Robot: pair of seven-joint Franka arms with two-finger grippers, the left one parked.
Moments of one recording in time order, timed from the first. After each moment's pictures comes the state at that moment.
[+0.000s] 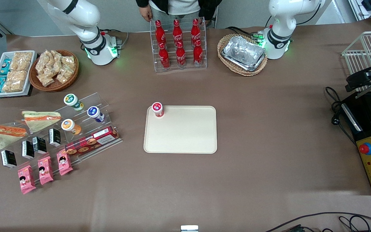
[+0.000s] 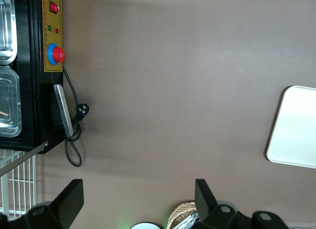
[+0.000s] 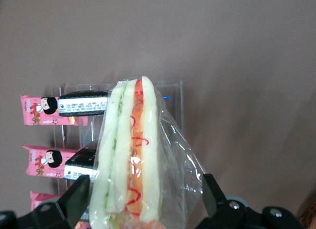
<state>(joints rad) -0.33 0.23 -0.21 -1.90 0.12 2.21 0.54</state>
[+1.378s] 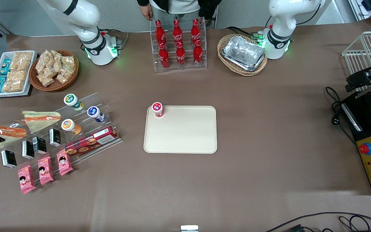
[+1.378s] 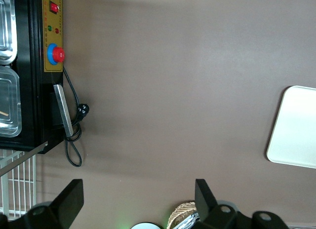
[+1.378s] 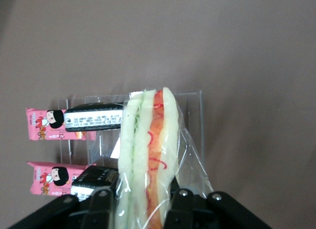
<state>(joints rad) -0.32 0.28 -0.21 -1.91 0.13 2.32 0.57</state>
